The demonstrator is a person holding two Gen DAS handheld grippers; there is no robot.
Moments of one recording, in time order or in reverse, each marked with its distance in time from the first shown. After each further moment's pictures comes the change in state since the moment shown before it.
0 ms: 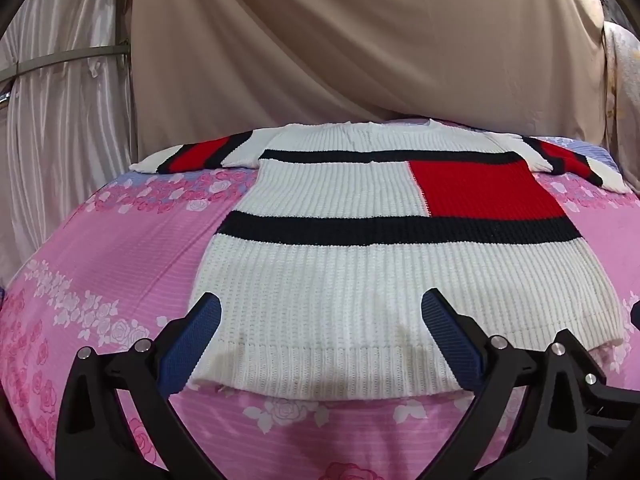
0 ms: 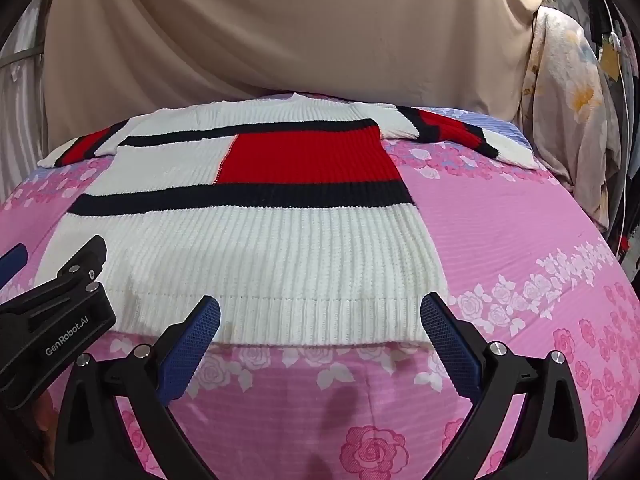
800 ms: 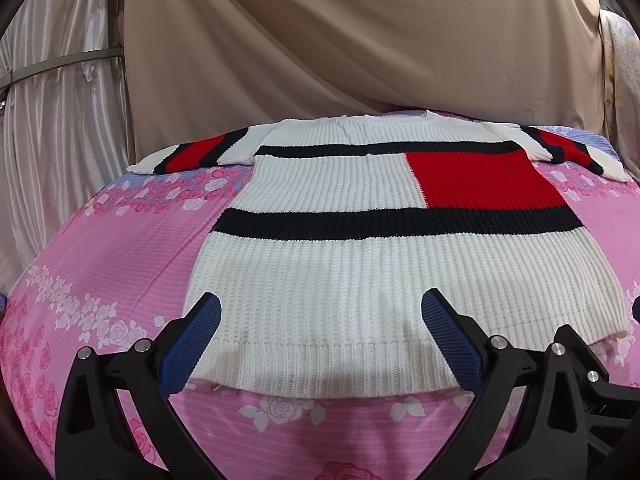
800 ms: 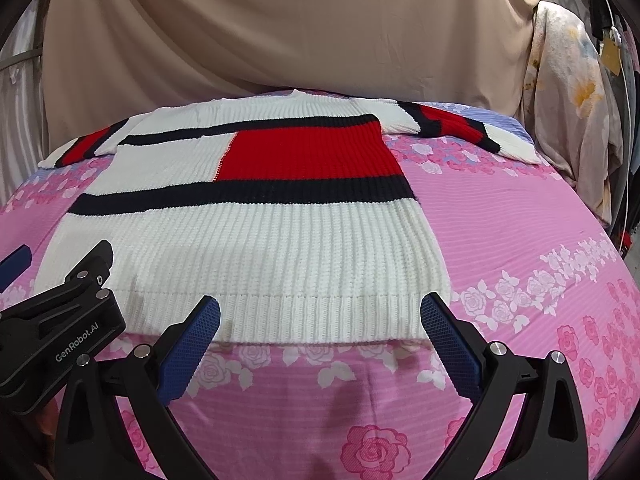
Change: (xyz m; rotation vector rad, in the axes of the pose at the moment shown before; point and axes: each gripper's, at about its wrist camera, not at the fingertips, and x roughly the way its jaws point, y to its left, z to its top) left arm 0.003 -0.004 -0.004 0.024 0.015 0.007; right arm 0.004 -0.002 0.000 0.011 0.021 0.012
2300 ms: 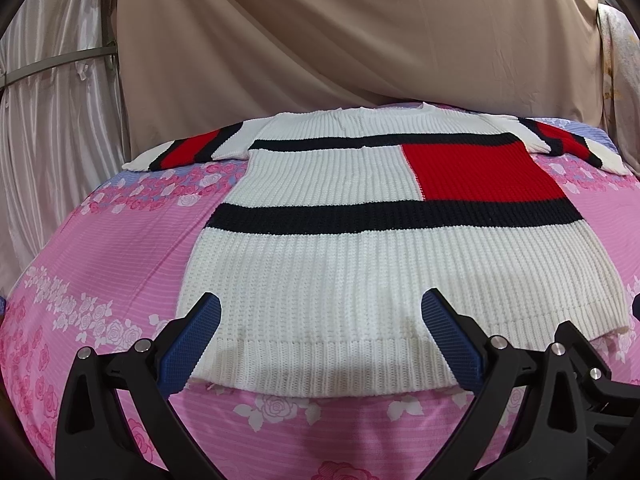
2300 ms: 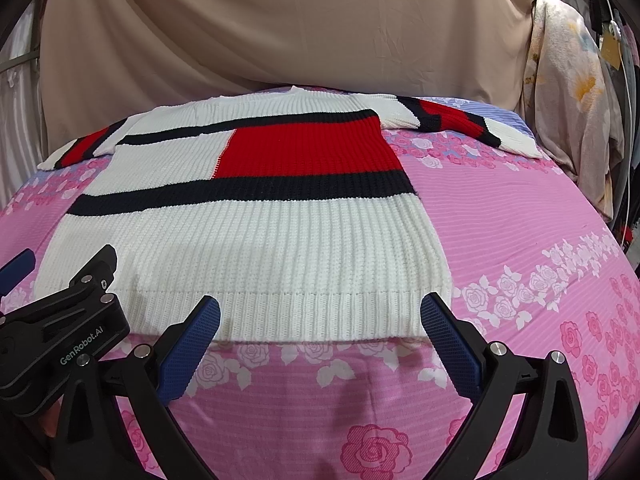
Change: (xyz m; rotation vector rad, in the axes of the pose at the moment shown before) left arm 0.003 -0.004 -0.002 0.007 0.014 -0.008; right arm 0.003 -0.002 0.000 0.008 0.005 0.005
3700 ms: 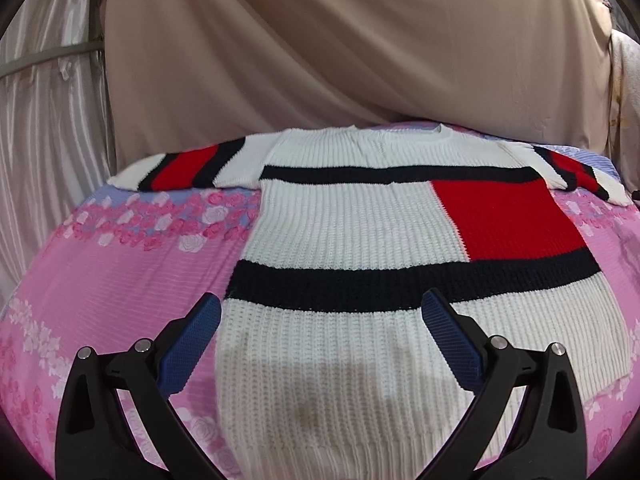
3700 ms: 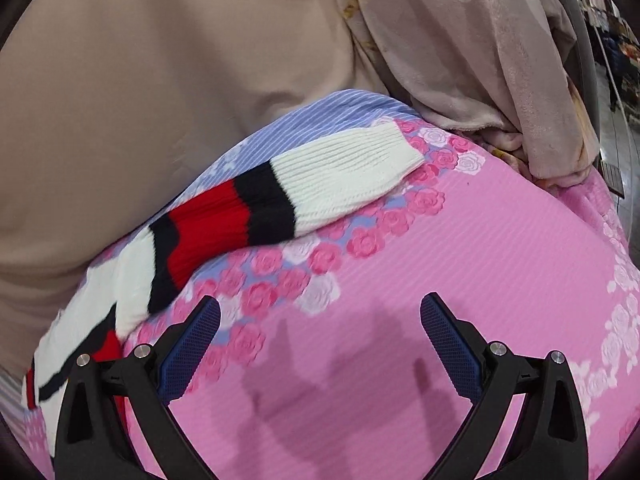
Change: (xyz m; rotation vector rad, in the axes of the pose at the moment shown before) left arm 0.048 0.054 0.066 -0.018 0.037 -0.077; right arm 0.181 -0.381 0.163 0.608 0.015 -0.044
